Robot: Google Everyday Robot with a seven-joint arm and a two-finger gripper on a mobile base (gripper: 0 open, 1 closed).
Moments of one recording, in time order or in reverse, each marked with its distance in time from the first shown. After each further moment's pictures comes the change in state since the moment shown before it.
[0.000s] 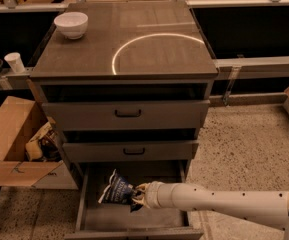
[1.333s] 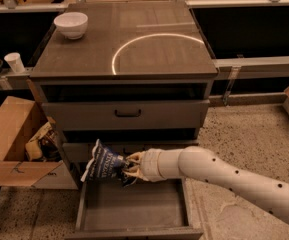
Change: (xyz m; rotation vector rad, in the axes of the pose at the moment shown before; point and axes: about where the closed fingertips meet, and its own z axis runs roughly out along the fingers) arm -0.170 -0.039 -0.111 -0.015 -0.141 -0.193
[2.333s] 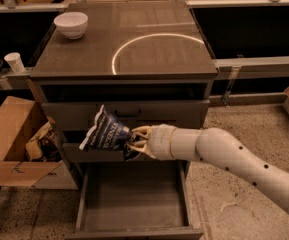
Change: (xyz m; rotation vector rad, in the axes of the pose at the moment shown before) arm -0.081 -0.062 -0.074 0.158 -0.108 -0.060
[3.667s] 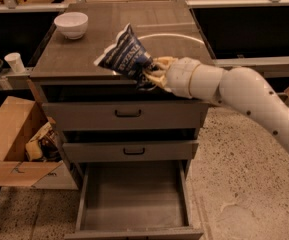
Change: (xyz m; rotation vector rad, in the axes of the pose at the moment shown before) arm -0.079 -0.188 -0.071 0.312 -0.056 0.021
